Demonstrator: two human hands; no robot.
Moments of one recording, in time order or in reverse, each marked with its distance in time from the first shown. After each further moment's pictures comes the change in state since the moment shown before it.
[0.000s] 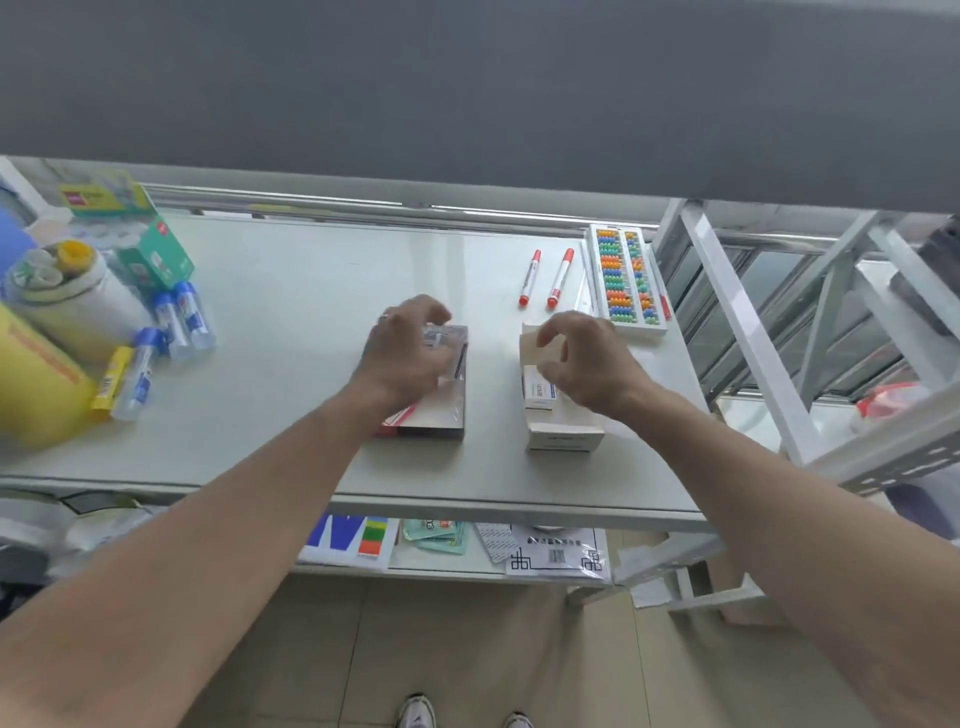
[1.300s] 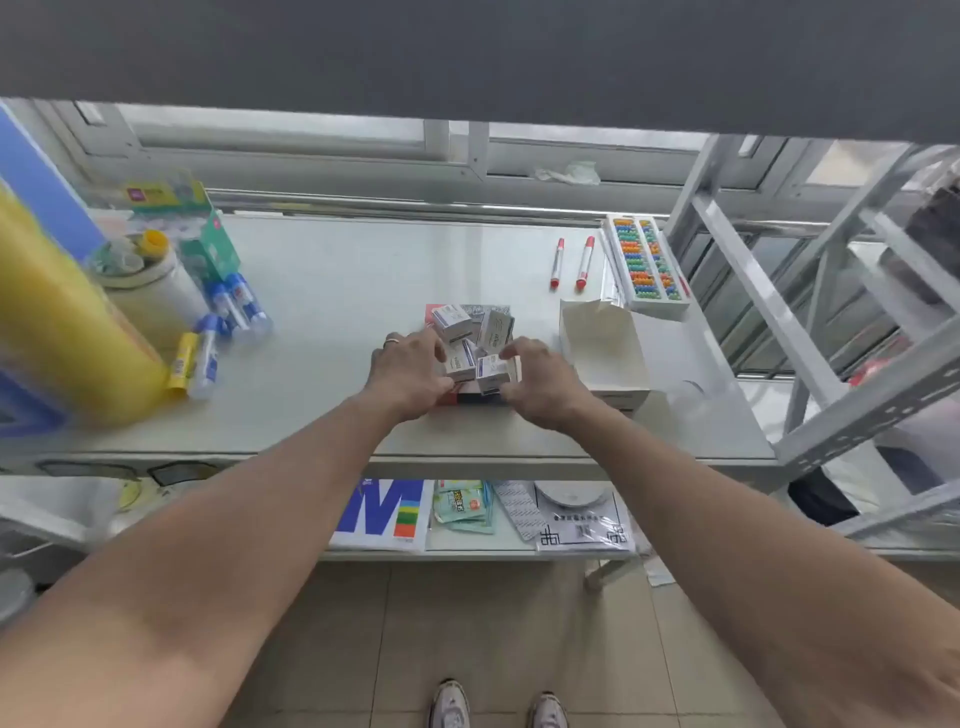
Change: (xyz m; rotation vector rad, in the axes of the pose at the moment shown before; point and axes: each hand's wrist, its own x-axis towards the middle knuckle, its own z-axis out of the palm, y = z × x) left_hand -0.043 -0.057 -0.033 0.351 -0.212 -0.101; right_hand -0.036 -0.107 0.076 0.103 -0.131 0.200
